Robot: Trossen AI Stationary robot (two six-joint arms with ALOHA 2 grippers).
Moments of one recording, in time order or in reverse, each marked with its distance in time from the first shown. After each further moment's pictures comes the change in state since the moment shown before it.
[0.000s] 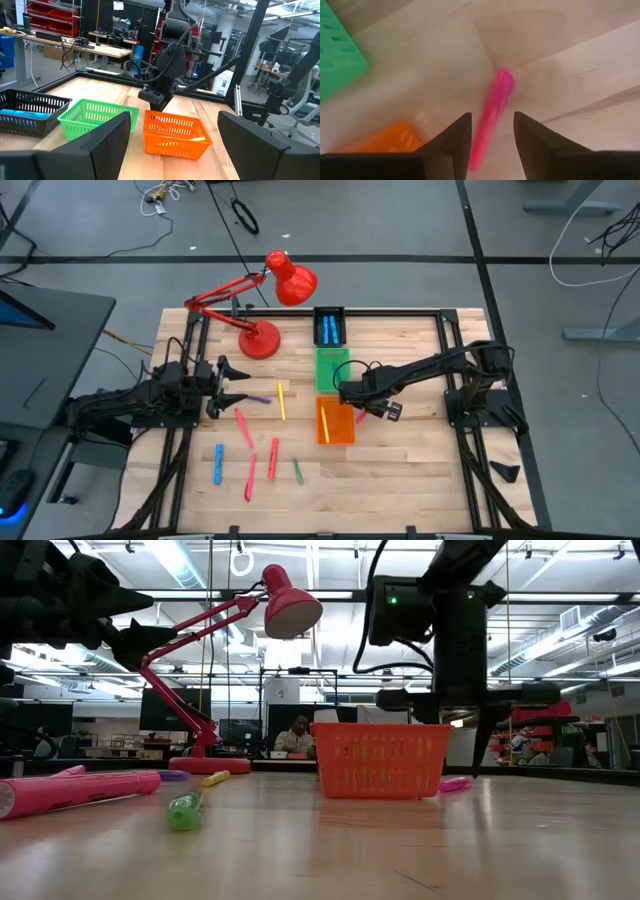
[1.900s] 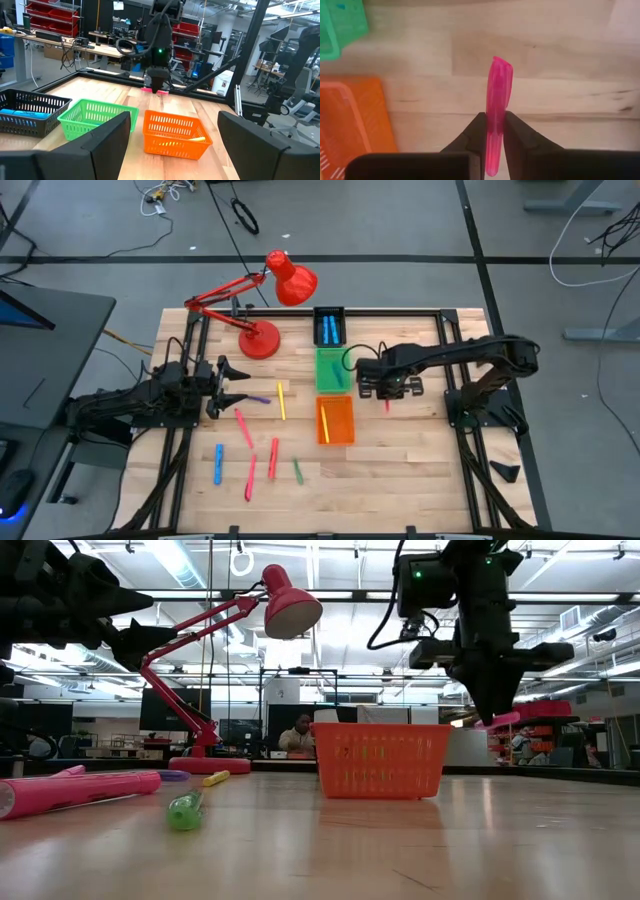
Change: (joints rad) left arm 0.000 0.000 0.000 0.000 0.000 0.000; right arm -0.122 -0.224 -0.004 -0.269 -0.081 -0.568
